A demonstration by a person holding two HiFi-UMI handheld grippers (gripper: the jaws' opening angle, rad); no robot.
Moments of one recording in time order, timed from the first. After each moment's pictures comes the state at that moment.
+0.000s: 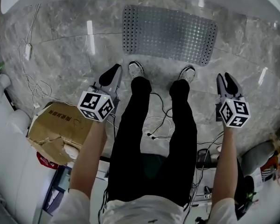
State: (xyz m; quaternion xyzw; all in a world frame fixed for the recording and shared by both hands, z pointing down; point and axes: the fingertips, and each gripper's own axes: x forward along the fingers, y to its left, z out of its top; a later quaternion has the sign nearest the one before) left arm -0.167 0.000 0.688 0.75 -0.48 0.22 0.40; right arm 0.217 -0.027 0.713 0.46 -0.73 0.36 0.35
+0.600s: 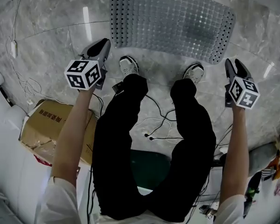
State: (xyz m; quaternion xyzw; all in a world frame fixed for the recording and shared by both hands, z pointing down) left arm -0.202 -0.003 0.933 0.72 -0.46 0.30 0.43; right arm 0.269 -0.014 0.949 0.46 -0.68 0.39 0.42
